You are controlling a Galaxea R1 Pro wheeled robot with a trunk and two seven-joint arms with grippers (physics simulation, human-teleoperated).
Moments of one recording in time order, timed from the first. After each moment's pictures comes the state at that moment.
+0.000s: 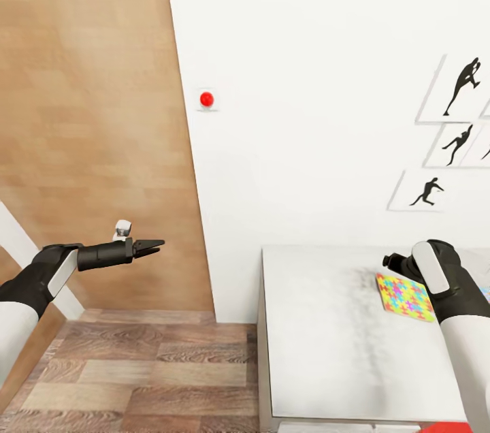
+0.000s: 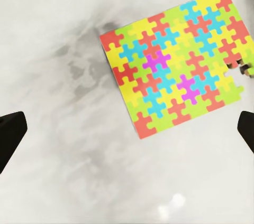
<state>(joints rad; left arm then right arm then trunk) -0.92 0.42 -0.10 -0.65 0.41 0.77 -1.23 -0.83 -0.31 -0.16 -0.95 -0.66 0.94 -0.60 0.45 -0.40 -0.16</state>
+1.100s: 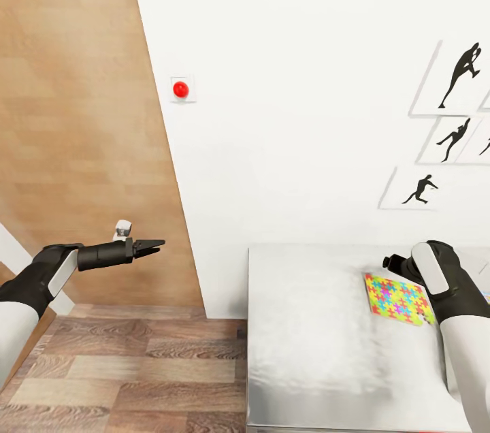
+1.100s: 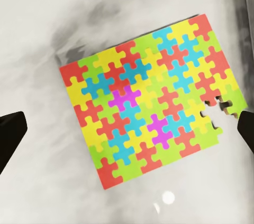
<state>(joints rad) -0.92 0.42 -0.10 -0.65 0.41 0.77 -1.23 -0.83 -0.31 -0.16 -0.94 -0.66 0.94 -0.60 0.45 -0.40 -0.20</state>
